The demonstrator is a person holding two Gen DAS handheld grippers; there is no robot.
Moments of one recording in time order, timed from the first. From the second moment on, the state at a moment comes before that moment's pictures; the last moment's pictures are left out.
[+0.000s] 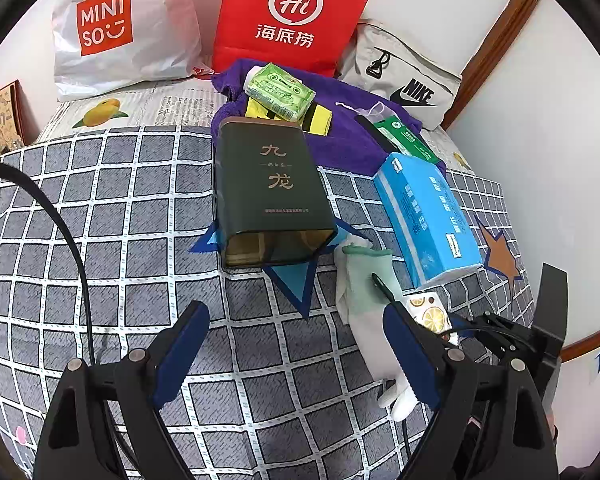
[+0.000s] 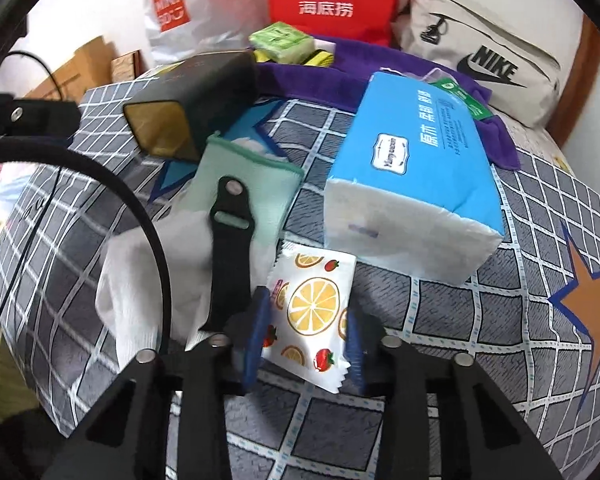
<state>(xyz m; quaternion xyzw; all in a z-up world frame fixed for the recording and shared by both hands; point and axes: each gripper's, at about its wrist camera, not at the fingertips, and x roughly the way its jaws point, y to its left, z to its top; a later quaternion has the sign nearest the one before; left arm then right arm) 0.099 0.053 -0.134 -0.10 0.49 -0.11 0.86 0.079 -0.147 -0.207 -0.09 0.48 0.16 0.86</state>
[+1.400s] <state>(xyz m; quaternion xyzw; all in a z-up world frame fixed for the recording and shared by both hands) 0.096 -0.006 -0.142 -0.07 0.49 -0.20 0.85 0.058 -0.219 -0.158 0.02 0.47 0.16 0.87</state>
